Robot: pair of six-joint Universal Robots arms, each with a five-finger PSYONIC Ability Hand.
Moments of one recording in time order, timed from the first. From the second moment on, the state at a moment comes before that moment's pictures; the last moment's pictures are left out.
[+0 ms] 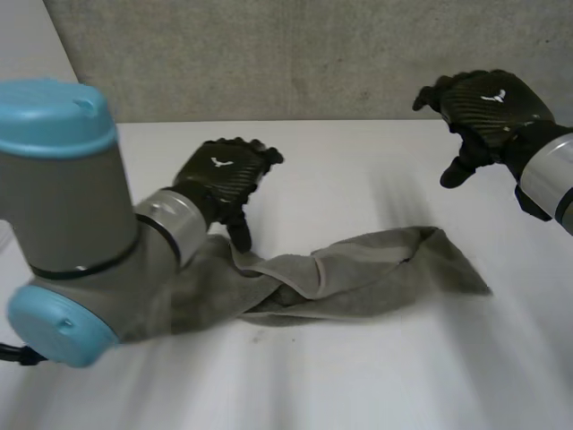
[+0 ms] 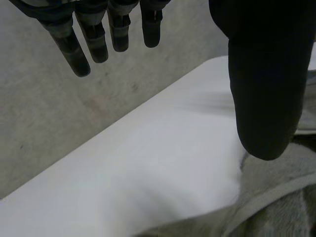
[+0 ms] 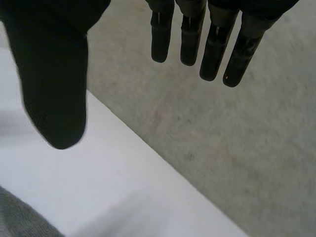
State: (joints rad) left arm 4.09 -1.93 -1.30 3.00 -1.55 3.34; right arm 1.78 -1.45 1.46 0.02 1.21 2.84; left_hand 0.20 0.19 0.19 0.19 0.03; right_hand 0.33 0.38 0.37 0.36 0.17
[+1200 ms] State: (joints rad) left arm 4.55 -2.01 -1.49 3.05 -1.17 3.34; right arm 2.13 -1.26 1.51 -0.09 1.40 2.55; left_hand 0.20 0.20 0.20 0.20 0.03; right_hand 0.97 1.17 1.18 1.19 0.97
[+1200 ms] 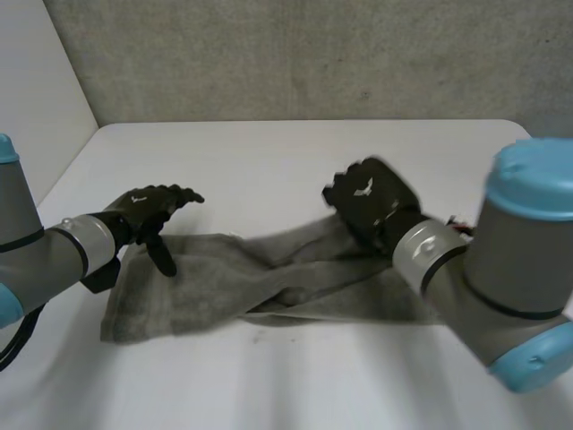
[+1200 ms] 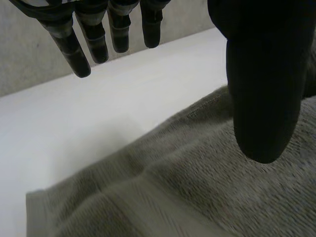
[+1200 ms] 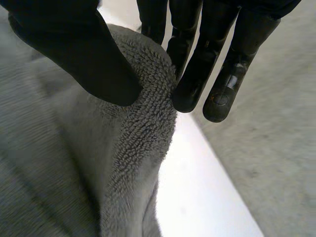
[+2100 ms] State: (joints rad) left arm 4.31 -2.38 -1.08 3.08 -1.10 3.33; right arm 2.00 -1.69 1.62 -0.20 1.14 2.75; left_hand 0.29 0.29 0.29 0.29 0.12; right_hand 0.97 1.17 1.19 1.19 0.98
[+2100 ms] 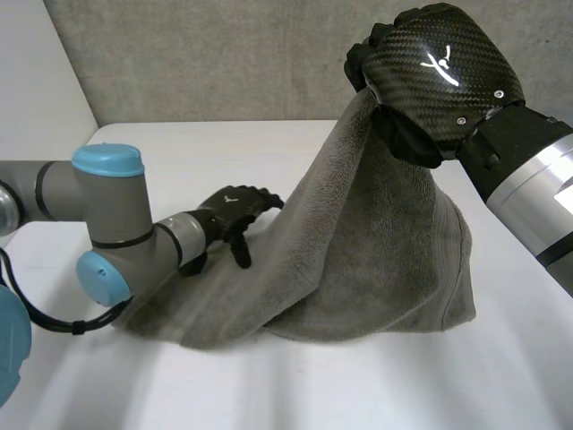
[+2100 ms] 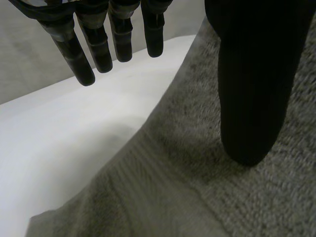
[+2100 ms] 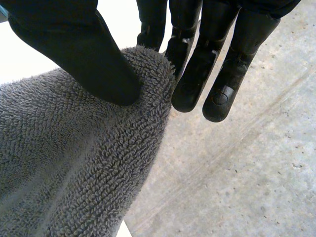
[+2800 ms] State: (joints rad) left arm 4.44 -2.08 -1.15 2.97 -1.22 3.31; right arm 1.89 -1.59 1.57 -0.15 1.19 2.74; left_hand 1.19 1.22 1.21 1.22 1.03; right_hand 0.97 1.17 1.19 1.19 0.98
